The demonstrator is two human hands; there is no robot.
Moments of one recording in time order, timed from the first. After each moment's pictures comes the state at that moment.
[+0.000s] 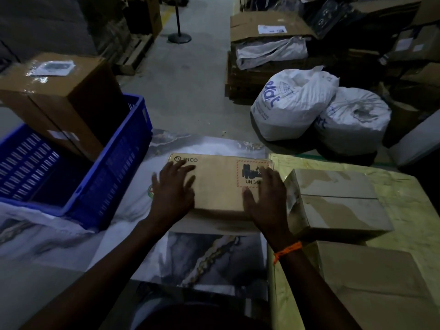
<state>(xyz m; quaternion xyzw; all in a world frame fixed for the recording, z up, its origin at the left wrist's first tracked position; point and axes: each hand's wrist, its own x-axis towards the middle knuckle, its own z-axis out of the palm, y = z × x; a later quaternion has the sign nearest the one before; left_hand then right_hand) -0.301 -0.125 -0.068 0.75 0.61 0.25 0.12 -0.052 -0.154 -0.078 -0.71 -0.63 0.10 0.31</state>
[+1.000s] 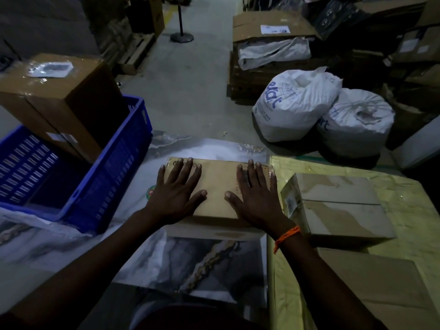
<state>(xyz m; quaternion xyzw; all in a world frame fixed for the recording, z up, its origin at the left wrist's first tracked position) -0.306 -0.095 -0.074 0.83 0.55 -0.02 0.09 -0.046 -0.113 -0.086 -0.64 -0.76 0.09 0.03</state>
